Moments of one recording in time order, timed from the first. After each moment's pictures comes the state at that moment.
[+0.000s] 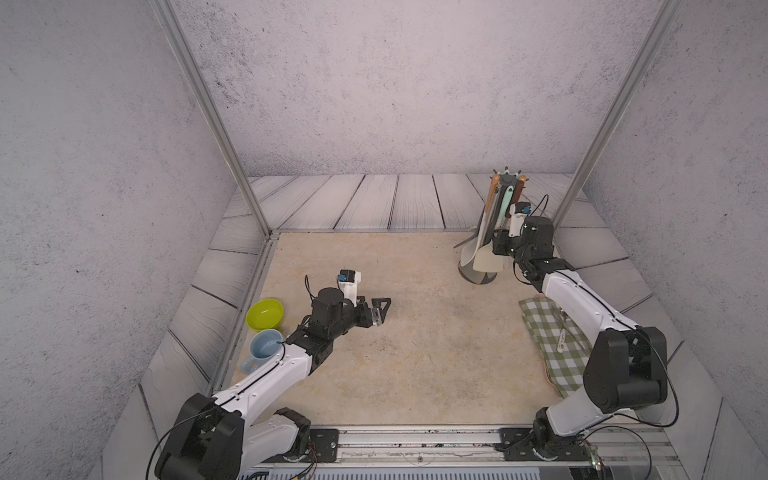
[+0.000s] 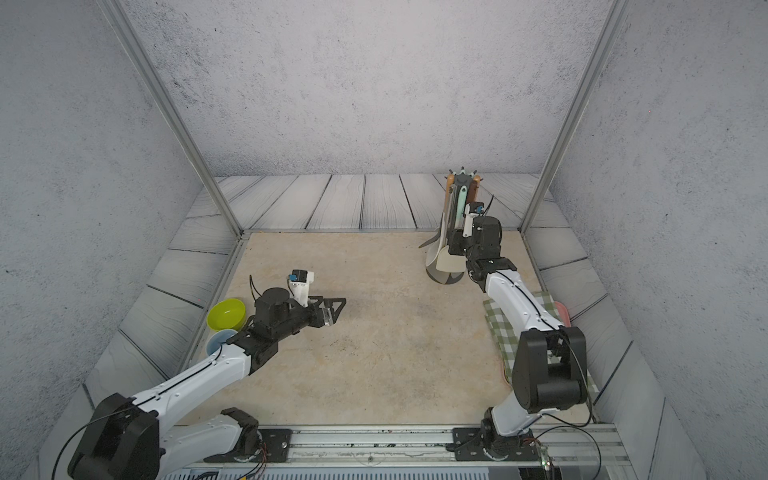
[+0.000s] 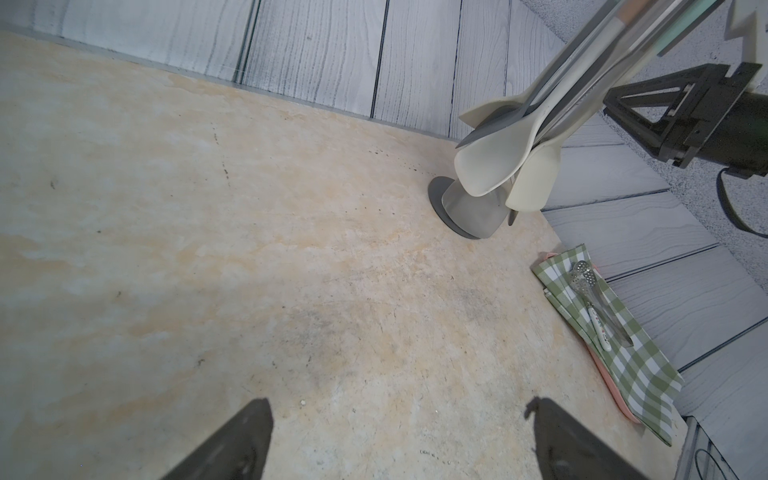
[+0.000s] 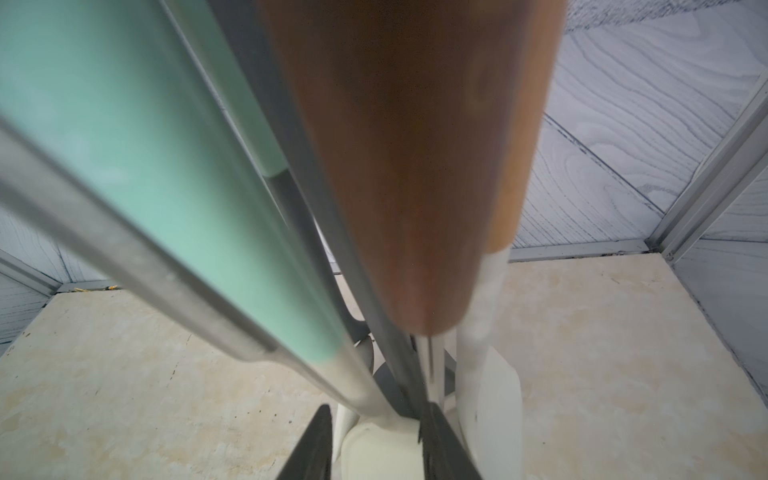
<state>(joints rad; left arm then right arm) -0.46 1.14 0.55 0.19 0.25 -0.45 0.12 1.57 1.25 -0.07 -0.08 0.18</state>
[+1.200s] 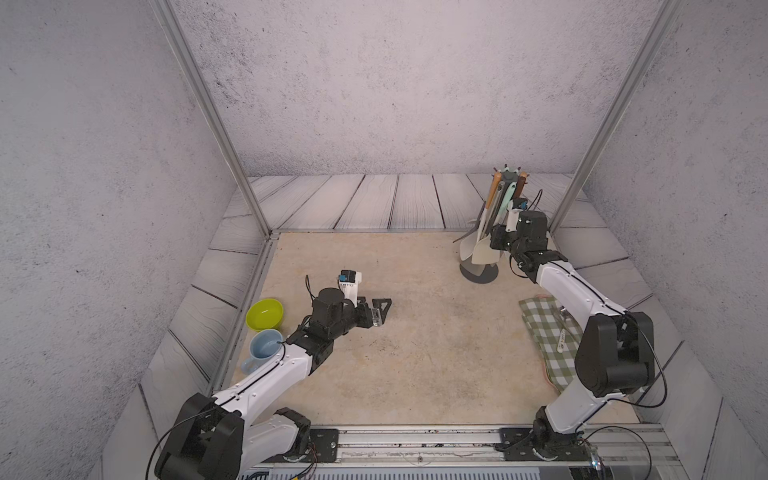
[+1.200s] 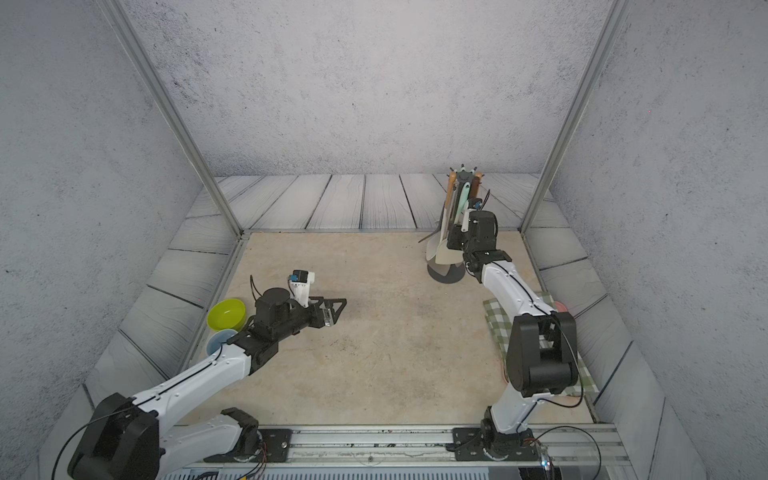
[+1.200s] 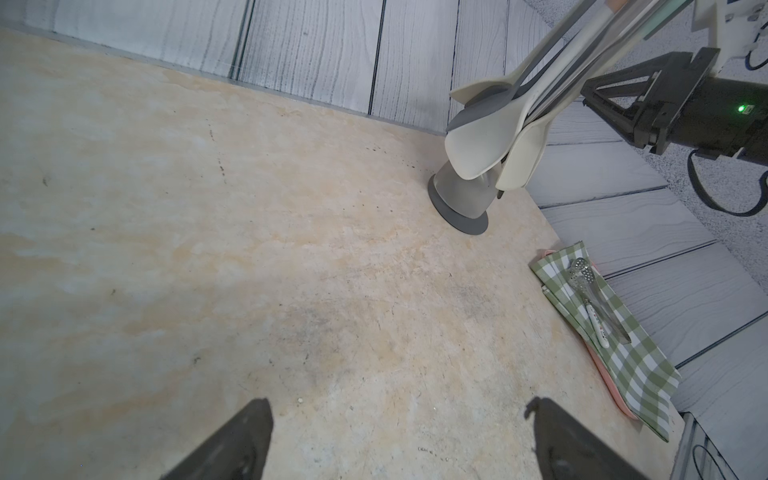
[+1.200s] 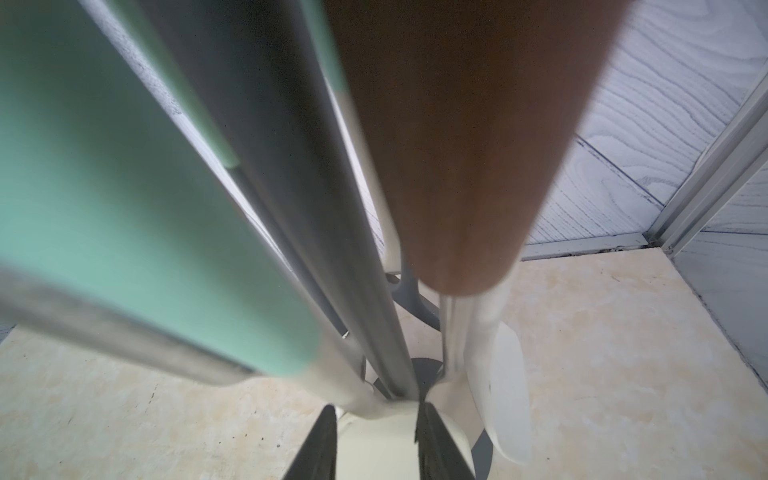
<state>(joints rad) -0.47 1.14 0.55 0.19 0.25 -0.45 0.12 1.67 1.33 -0.09 -0.04 0.20</state>
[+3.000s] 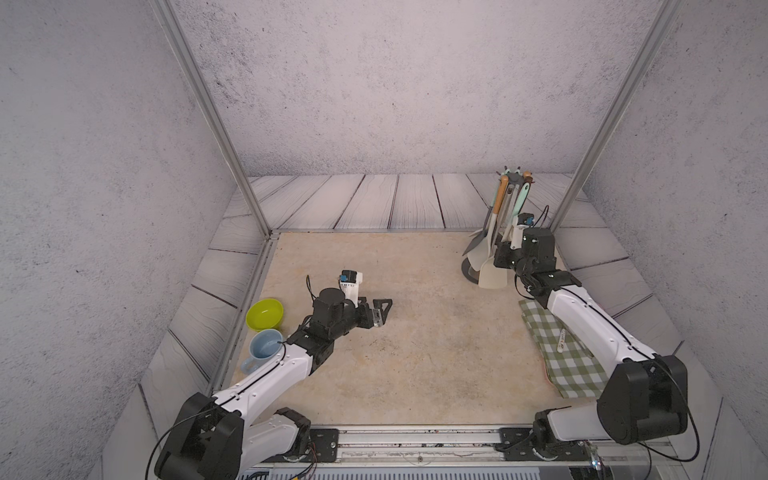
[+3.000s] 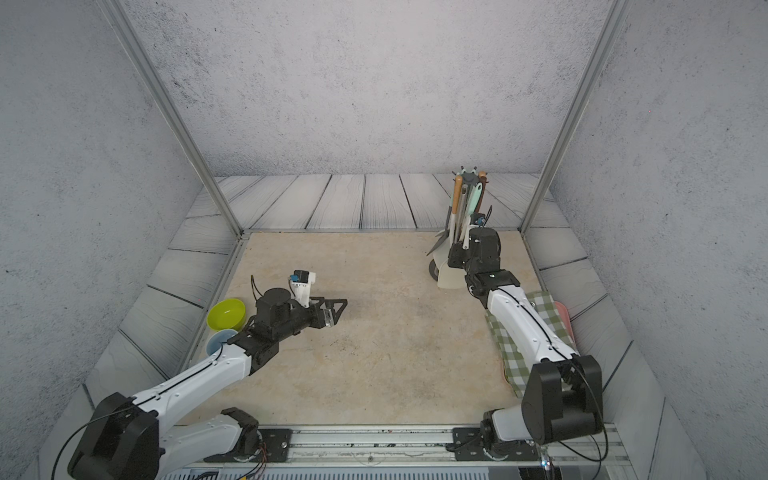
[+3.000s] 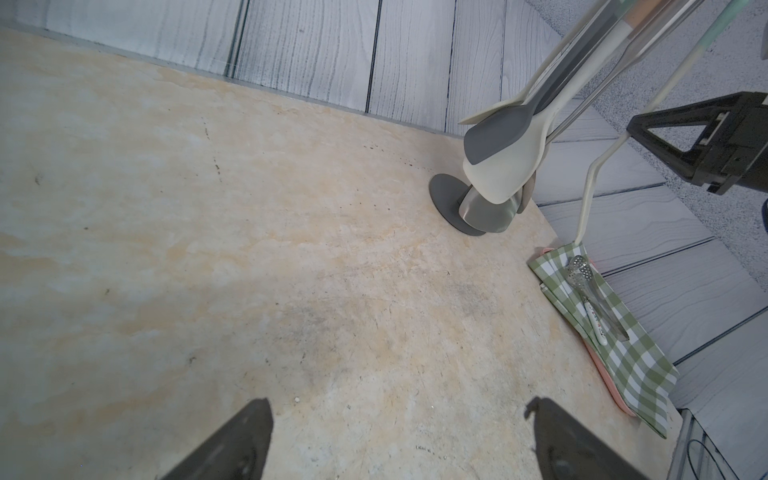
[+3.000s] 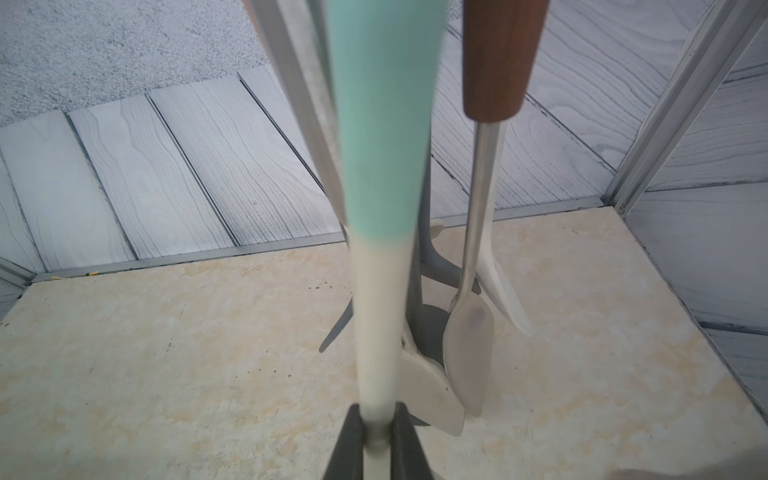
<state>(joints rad) -0.47 1.14 0.55 0.19 0.25 -0.45 0.18 1.38 1.12 -0.19 0.06 0.23</state>
